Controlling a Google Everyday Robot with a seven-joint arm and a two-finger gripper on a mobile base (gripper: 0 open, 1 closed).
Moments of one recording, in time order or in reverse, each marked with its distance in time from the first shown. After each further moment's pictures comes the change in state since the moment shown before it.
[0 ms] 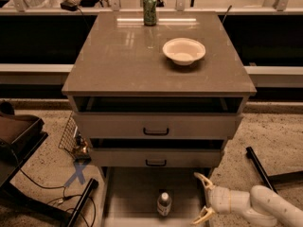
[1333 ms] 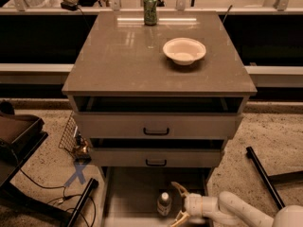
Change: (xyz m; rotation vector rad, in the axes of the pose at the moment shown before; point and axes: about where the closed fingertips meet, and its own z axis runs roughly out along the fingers) arm 0.096 0.016 0.118 -0.078 -0.120 0.085
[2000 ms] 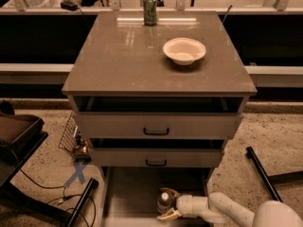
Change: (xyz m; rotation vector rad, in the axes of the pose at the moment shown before) arm 0.032 -0.005 0.042 -0.021 -0.018 0.030
